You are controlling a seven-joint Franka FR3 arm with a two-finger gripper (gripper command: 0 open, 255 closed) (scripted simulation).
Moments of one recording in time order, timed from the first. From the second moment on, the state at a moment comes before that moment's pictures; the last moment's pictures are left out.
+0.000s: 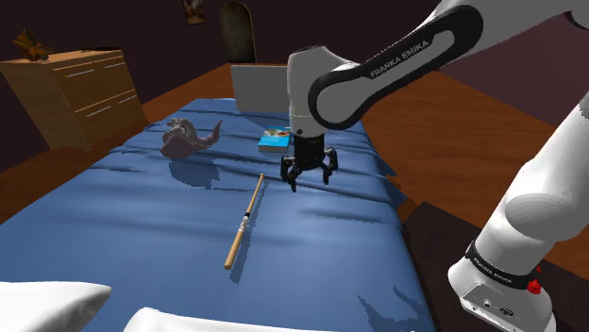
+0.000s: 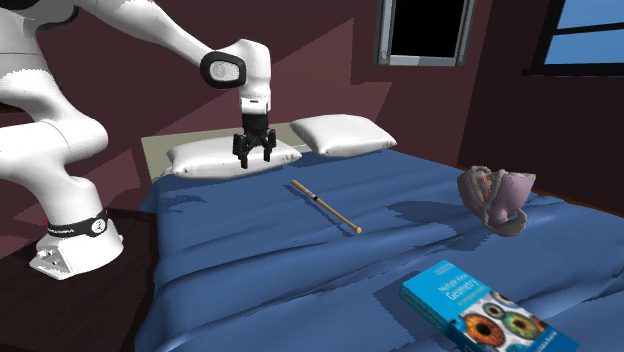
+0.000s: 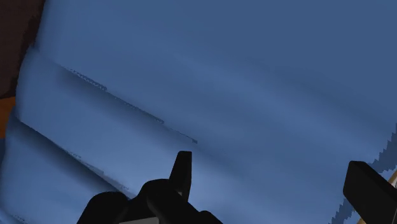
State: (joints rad) arm -0.02 -0.11 0.52 -2.28 0.09 2.13 0.88
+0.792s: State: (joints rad) arm 0.09 0.41 0.48 -1.89 -0.22 2.20 1.38
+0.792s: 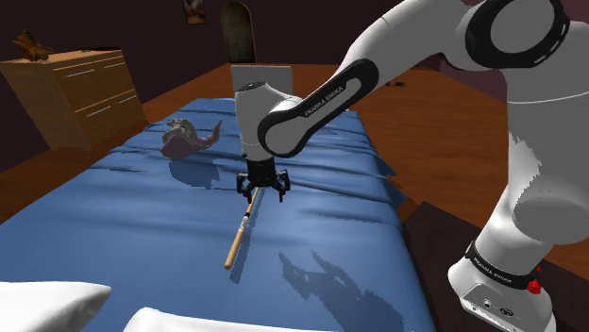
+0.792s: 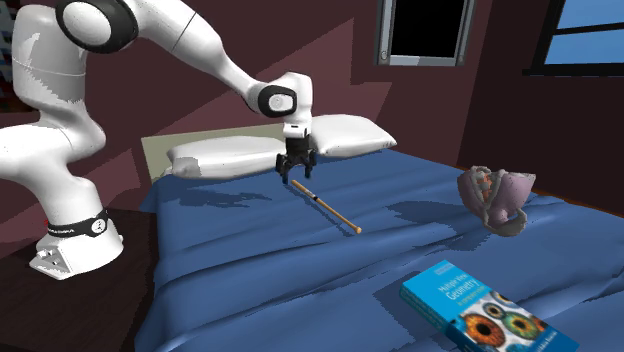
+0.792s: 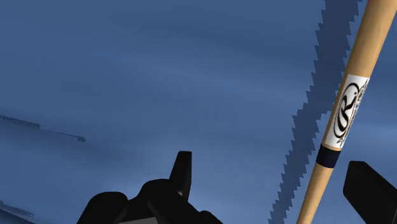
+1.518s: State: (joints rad) arm 0.21 0.71 0.38 -1.57 -0.32 2.19 1.55
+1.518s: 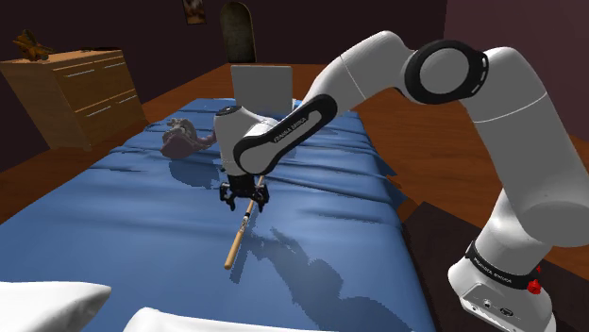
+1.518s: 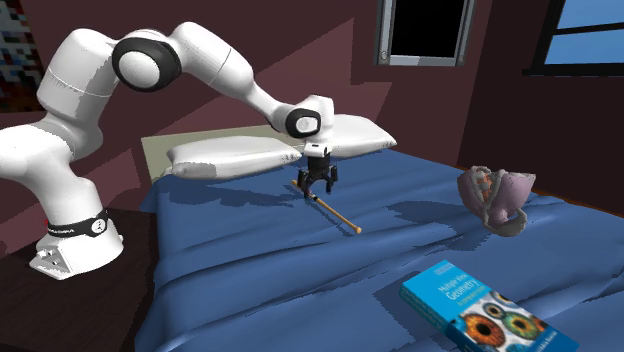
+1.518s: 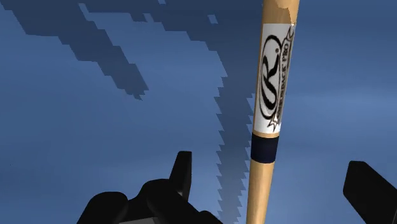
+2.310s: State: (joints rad) arm 0.22 0.73 0.38 -1.58 -0.33 2.22 1.56
